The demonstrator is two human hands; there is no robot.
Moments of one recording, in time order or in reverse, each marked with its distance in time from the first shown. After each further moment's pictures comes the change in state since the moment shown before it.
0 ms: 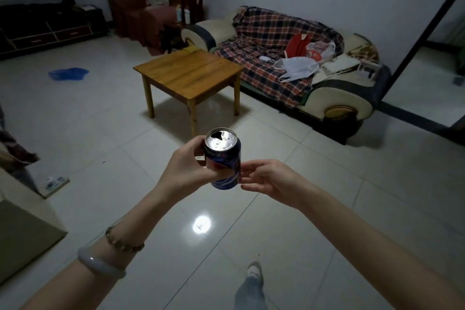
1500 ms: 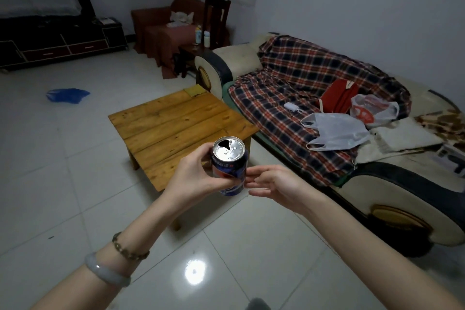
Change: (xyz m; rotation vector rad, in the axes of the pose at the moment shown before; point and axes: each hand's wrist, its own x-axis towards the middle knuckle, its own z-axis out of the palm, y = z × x) left_hand 0.714 -0.139 0.053 0.088 0.147 -0.029; right_hand 0.572 -0.378 -0.333 -0.190 -0.121 -0.030
